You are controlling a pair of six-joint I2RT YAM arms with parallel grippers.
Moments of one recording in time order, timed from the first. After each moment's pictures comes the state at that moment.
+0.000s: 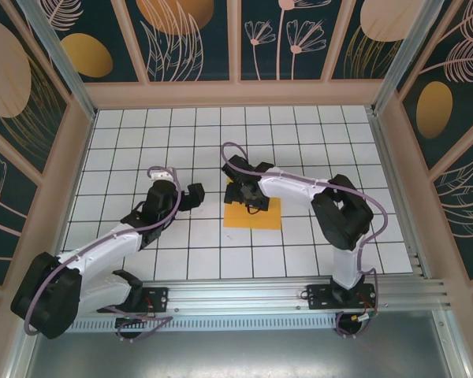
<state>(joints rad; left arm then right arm) -0.53 1.16 0.47 0.10 -0.17 -0.62 0.82 1.91 1.34 -0.72 0.11 0.94</state>
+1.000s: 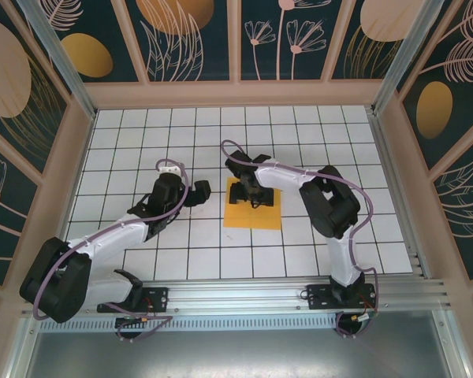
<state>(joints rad) -0.53 1.26 0.55 0.10 -0.11 -0.58 0.75 2.05 1.44 -0.82 0.06 0.77</state>
